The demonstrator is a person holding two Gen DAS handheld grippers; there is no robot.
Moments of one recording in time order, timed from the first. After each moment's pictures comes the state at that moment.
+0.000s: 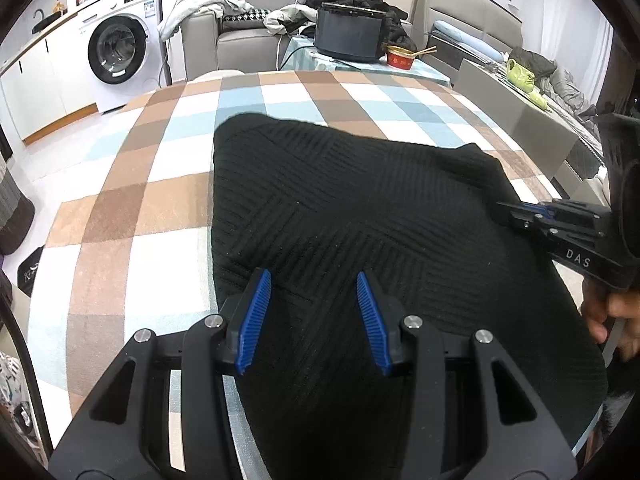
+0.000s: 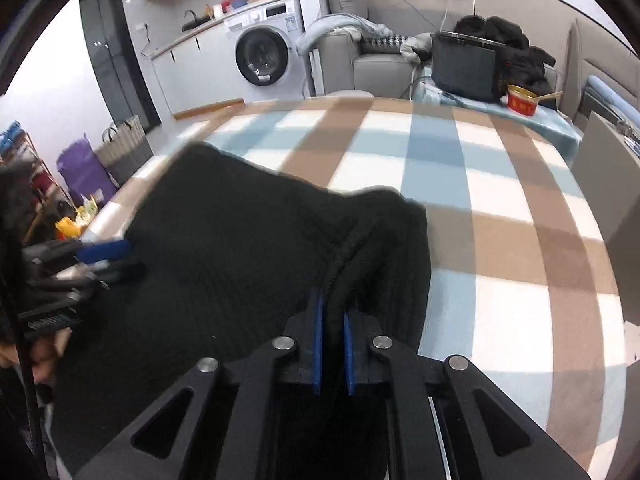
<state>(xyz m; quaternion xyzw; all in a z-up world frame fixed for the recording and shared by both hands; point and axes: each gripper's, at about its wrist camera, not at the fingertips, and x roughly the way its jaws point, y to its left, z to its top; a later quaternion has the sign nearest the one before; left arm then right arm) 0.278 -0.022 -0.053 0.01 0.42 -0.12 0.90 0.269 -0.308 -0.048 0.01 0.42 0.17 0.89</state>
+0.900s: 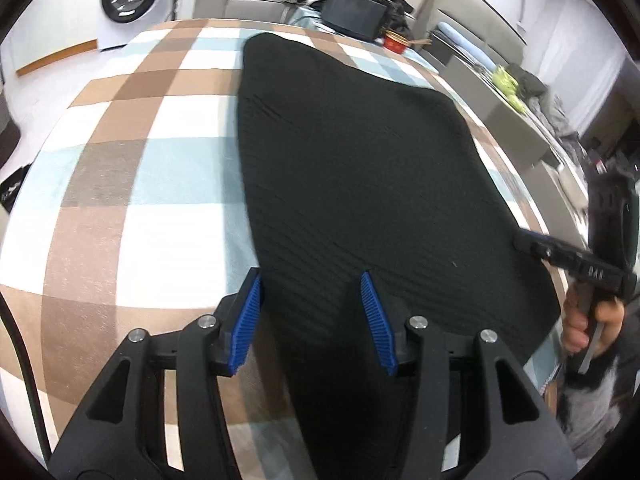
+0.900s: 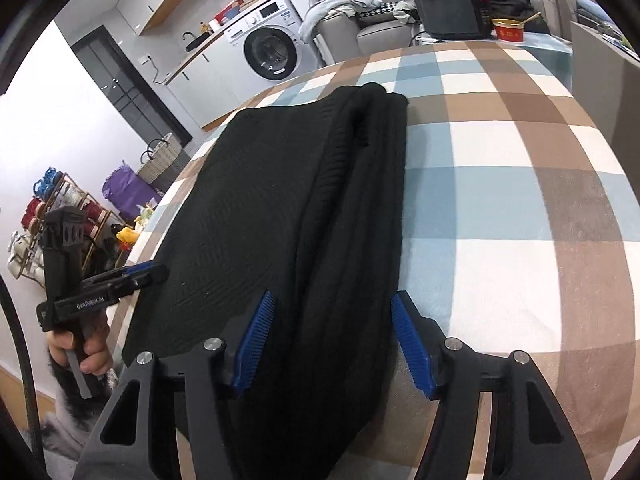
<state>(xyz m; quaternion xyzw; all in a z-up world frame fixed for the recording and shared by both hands) 0.160 0.011 -0.070 -0.08 0.48 -0.15 0.86 0.147 -0.356 -0.060 0.13 0.47 0.23 0.84</state>
